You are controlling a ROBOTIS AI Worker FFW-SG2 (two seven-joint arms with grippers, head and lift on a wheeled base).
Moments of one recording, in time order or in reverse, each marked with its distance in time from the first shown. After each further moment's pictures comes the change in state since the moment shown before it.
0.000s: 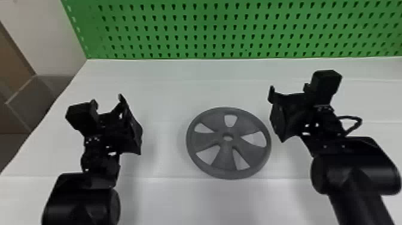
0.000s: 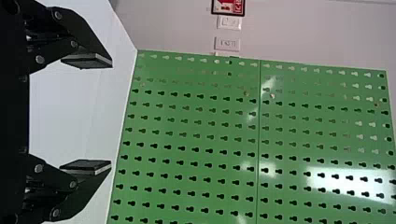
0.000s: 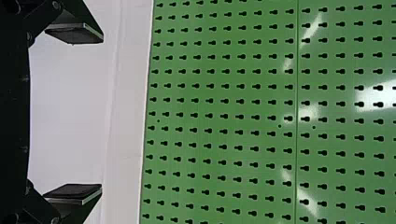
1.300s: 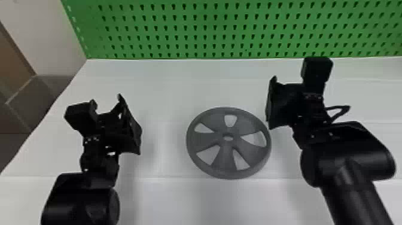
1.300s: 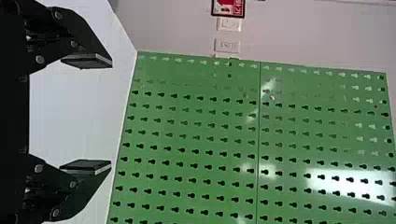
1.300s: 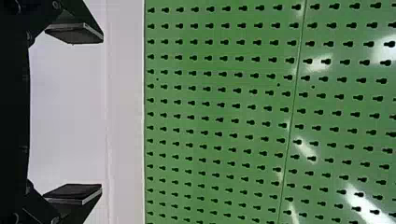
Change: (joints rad) left arm 0.000 0.000 0.005 0.000 0.002 0.000 0.000; right arm -0.016 -0.011 0.117 -0.139 -0.003 0.184 -0.353
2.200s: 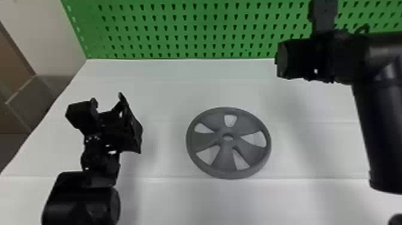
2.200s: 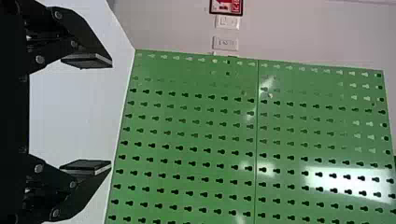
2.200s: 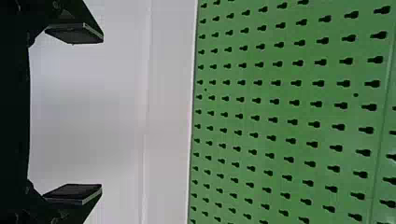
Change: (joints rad) left arm -0.005 0.000 -0.006 -0.005 -0.006 0.002 0.000; right arm -0.453 -0.075 -0.017 0.081 -0.208 0.796 0.068
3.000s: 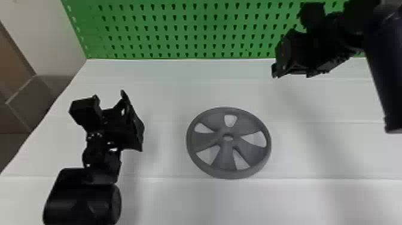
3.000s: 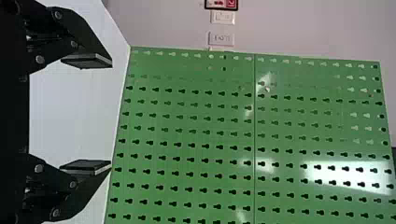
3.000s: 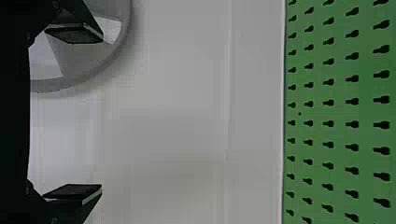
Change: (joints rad) left arm -0.014 0.001 -0.009 0.000 -0.029 0.013 0.000; right arm -0.310 -0.038 0.031 0.449 -0.234 0.280 0.000
